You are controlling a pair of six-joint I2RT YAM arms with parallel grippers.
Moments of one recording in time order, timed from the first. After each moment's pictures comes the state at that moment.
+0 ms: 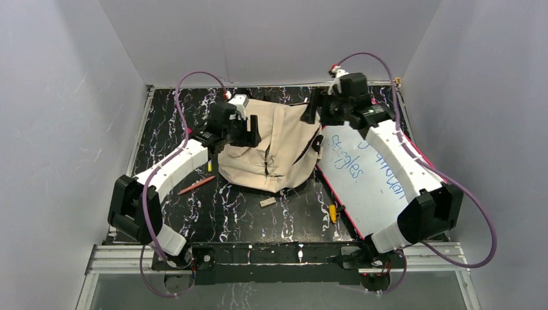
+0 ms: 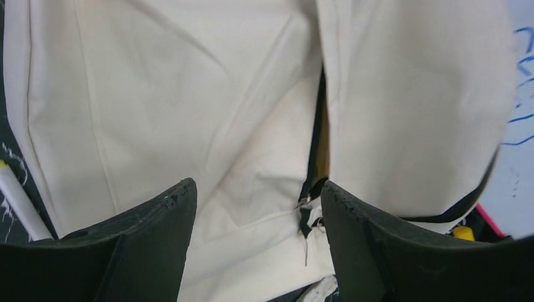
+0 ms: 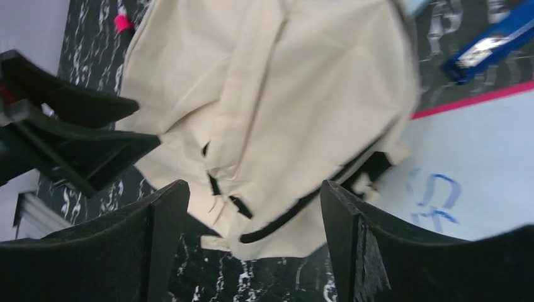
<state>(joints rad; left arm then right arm) -0.47 1.51 1.17 -0.30 0.06 -0.30 0.35 1.46 1.46 -0.61 -0.26 0.36</state>
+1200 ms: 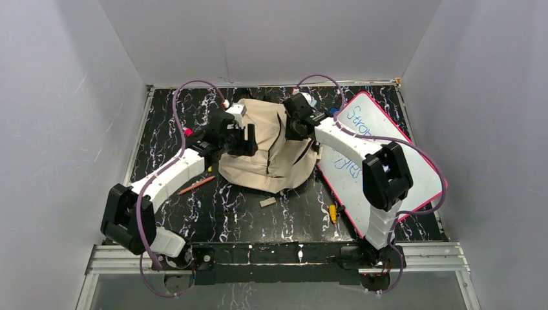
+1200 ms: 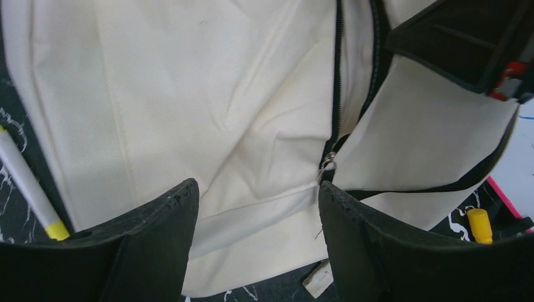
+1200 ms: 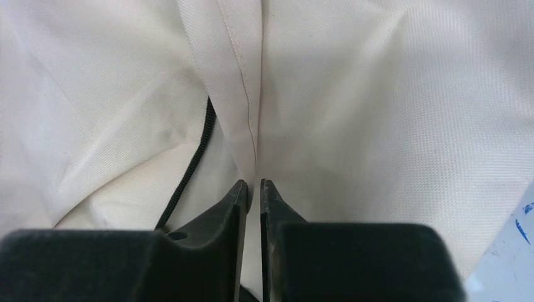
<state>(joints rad) -0.49 1.40 1.01 -0.29 0.04 -0.30 0.65 1.86 1.54 -0.57 0.22 0.57</state>
